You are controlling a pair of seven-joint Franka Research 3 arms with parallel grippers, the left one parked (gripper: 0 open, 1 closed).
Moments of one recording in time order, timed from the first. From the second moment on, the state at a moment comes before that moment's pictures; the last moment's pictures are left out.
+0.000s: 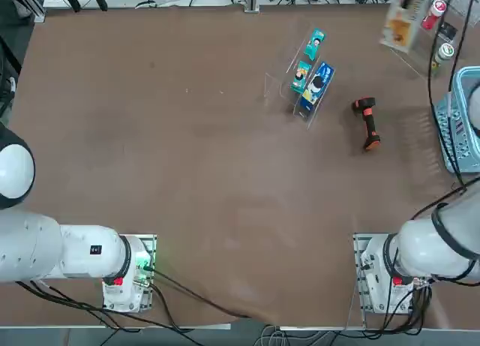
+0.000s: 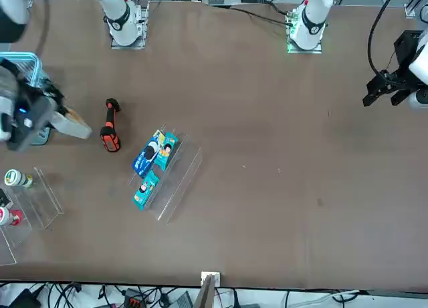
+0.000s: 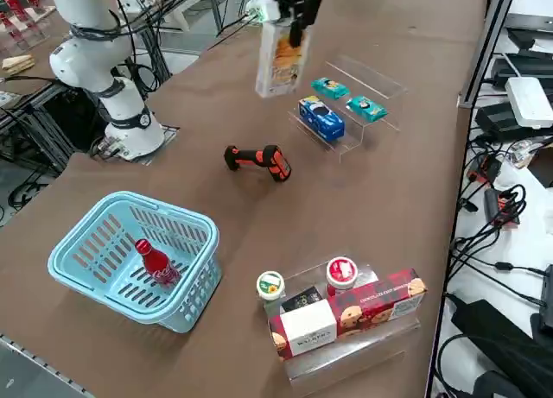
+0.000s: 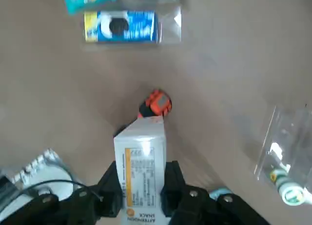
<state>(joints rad) -0.17 0.29 0.19 -1.22 -0.07 1.29 -0.93</state>
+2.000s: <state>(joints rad) -0.81 0.03 0.00 -1.87 -0.07 1.73 -2.00</state>
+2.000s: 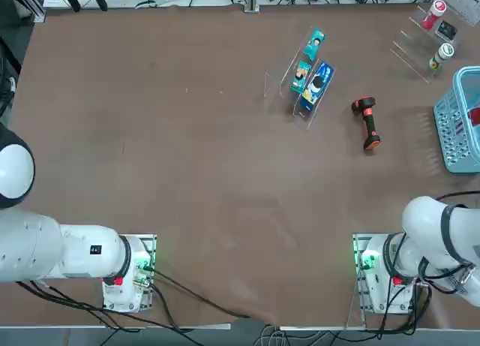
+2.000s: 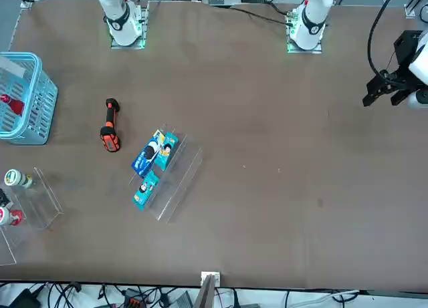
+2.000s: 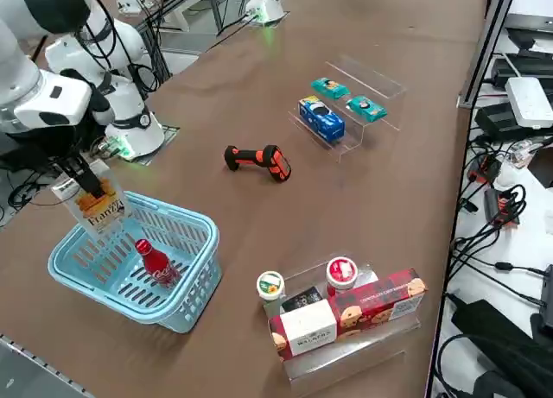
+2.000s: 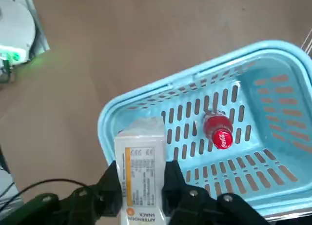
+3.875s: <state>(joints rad) -0.85 0.22 -0.01 -1.97 0.03 1.99 -2.09</state>
